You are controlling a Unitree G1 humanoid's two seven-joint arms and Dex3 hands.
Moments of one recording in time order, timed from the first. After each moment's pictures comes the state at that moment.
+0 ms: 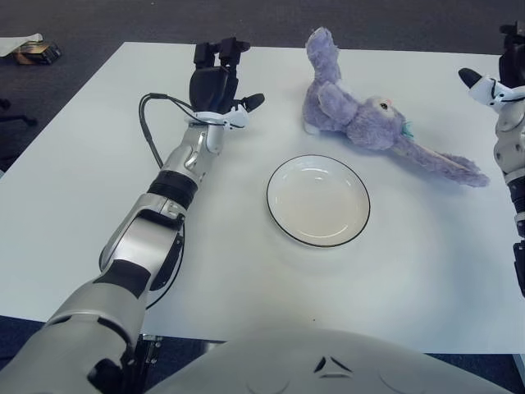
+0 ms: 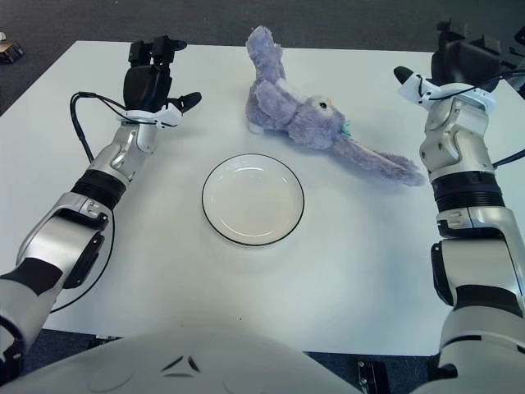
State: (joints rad) left arm -0.80 0.26 -0.30 0.74 0.71 -0.24 0.57; right arm -0.72 -0.79 0.18 0.50 -0.64 0.25 -0.15
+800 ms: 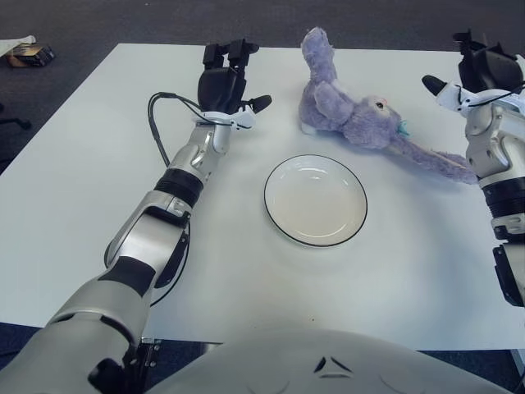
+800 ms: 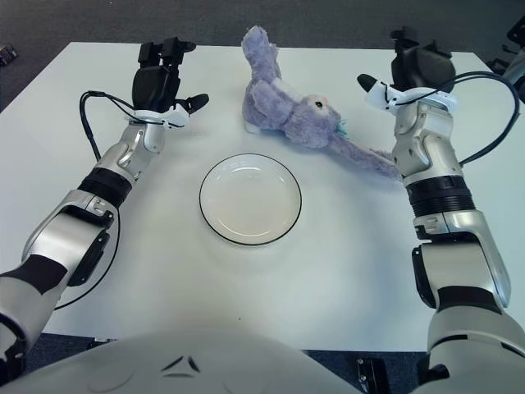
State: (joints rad) left arm -0.82 0.24 -0.32 0.76 0.71 -0.24 0.57; right arm -0.71 -0.69 0.20 0.39 -0.67 0.22 -0.09
